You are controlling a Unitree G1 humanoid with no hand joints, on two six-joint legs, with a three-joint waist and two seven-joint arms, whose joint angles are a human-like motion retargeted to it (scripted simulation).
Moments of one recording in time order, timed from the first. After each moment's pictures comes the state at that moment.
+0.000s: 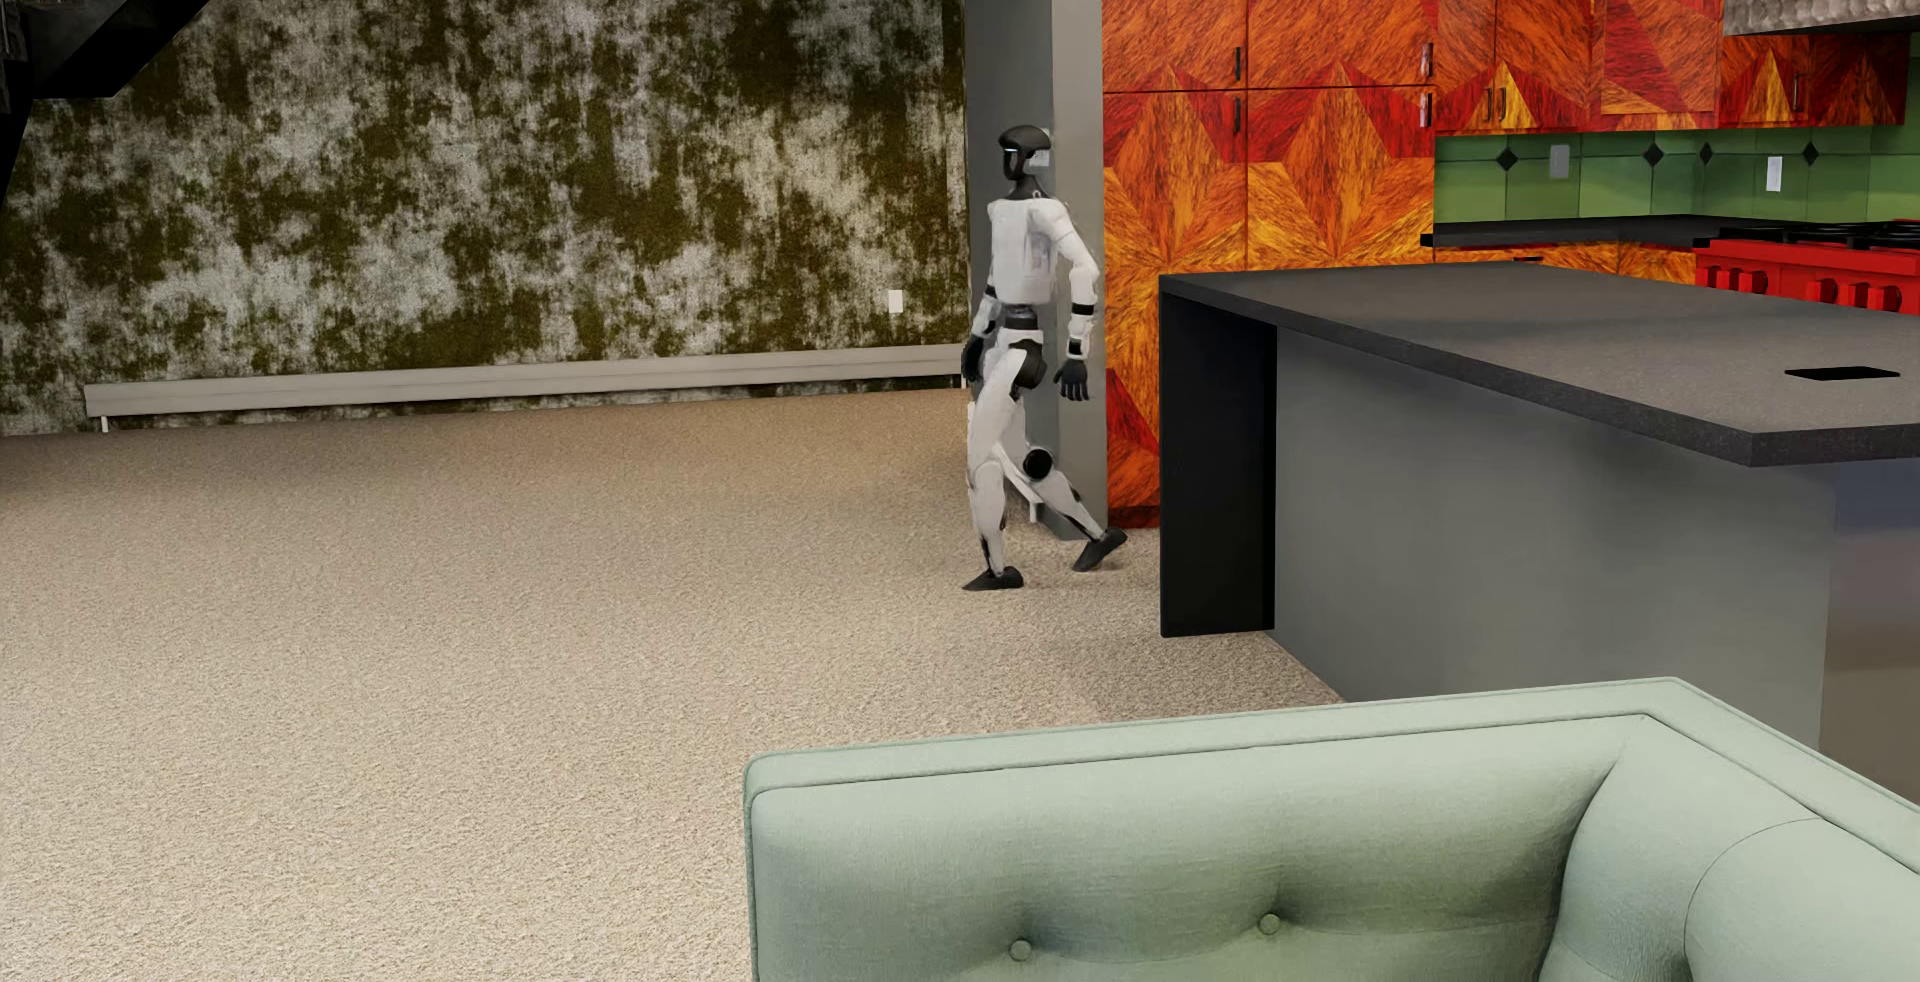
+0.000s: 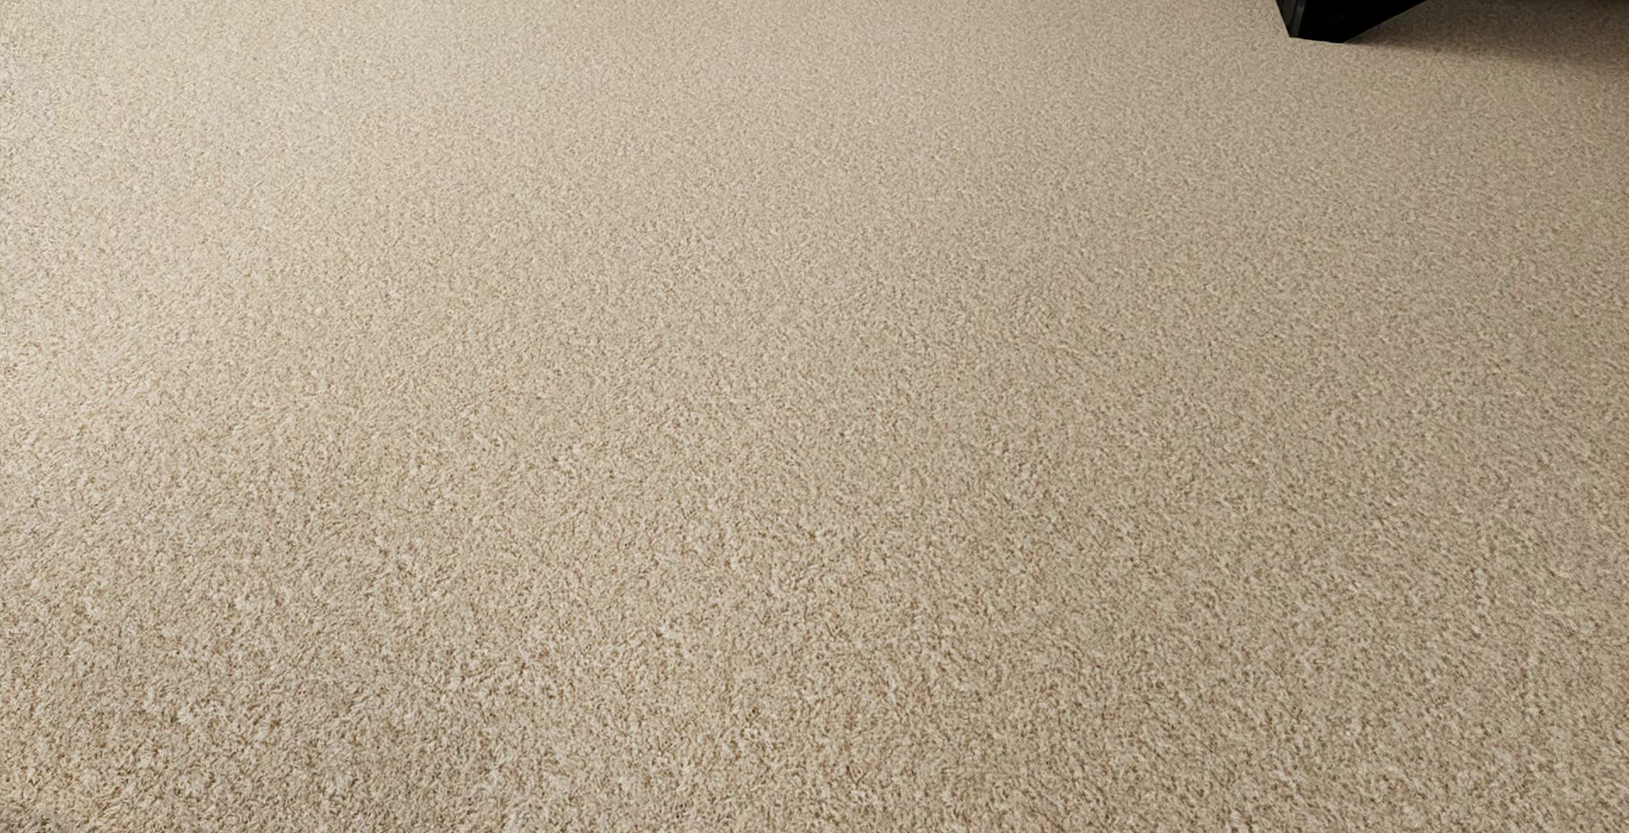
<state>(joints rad) -0.29 0.27 0.19 -0.16 0.06 -0.01 0.00 0.00 0.04 0.47 0.51 0.46 0.34 0.09 -0.15 0.42 -0.49 0.00 0.00 -0.89 0.44 0.83 0.86 0.00 0.00 0.00 0.00 0.00 0.00</state>
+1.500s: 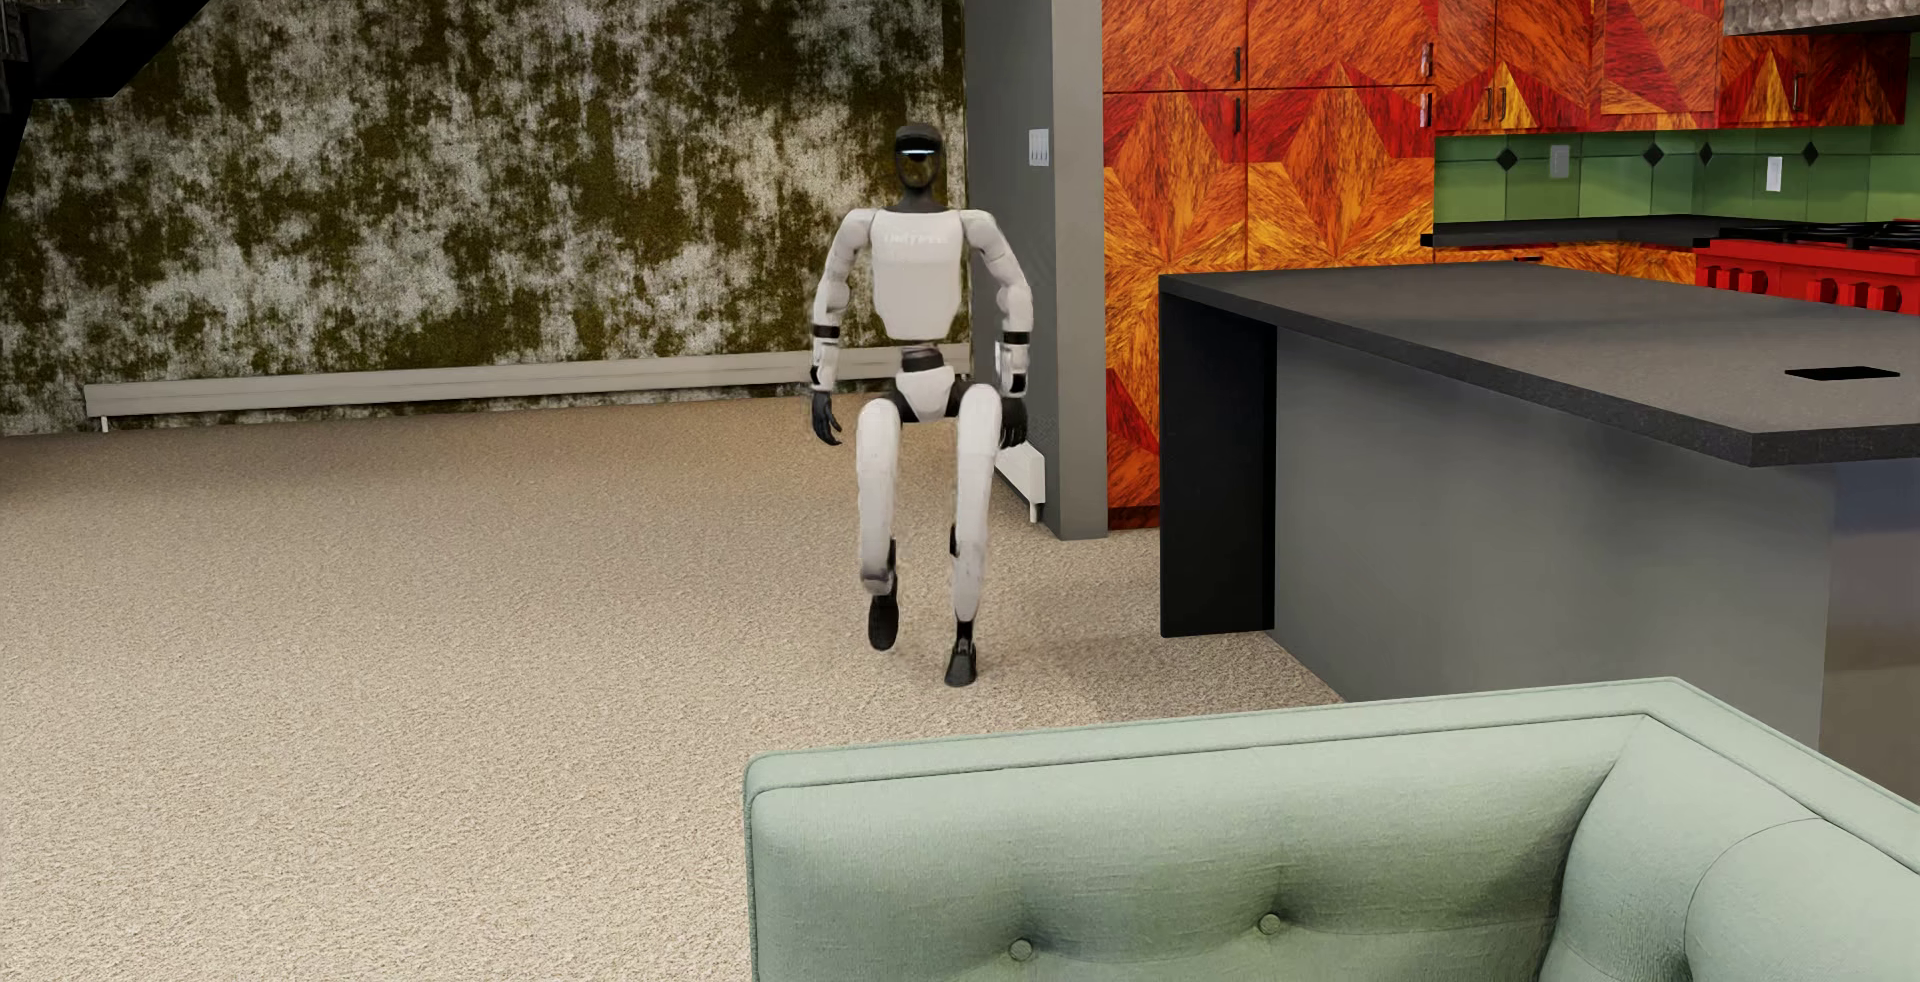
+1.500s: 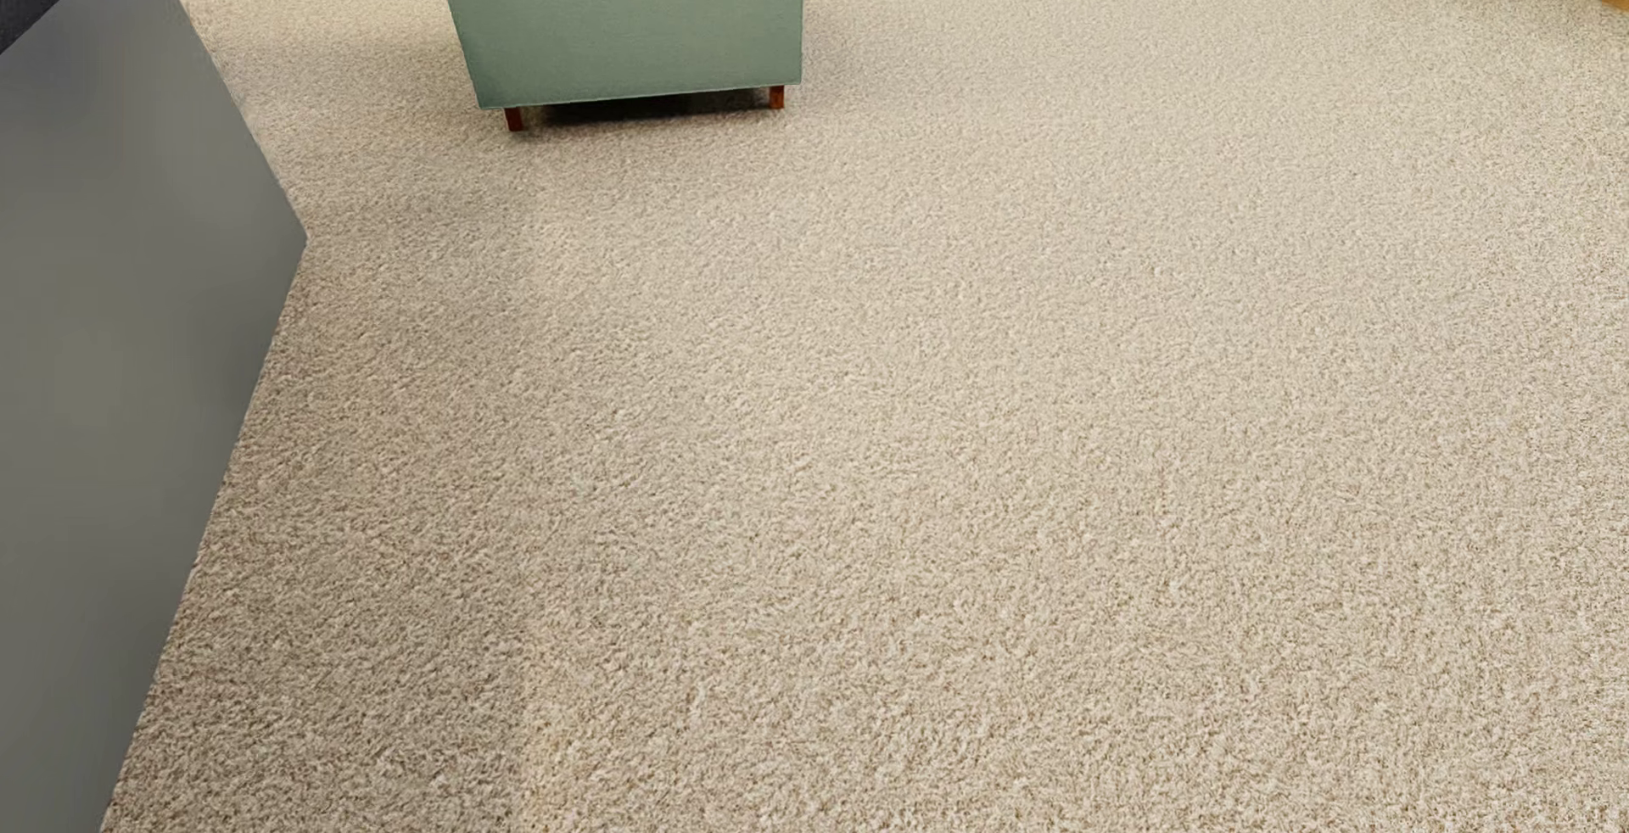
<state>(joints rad) -0.10 -0.19 -0.09 -0.24 -0.20 -0.15 0.00 0.00 0.02 0.44 1.28 0.28 0.48 -0.02 0.03 0.48 -0.42 0.00 0.00 -1.14 0.62 0.99 0.98 0.00 0.00 0.00 0.00 0.00 0.00</state>
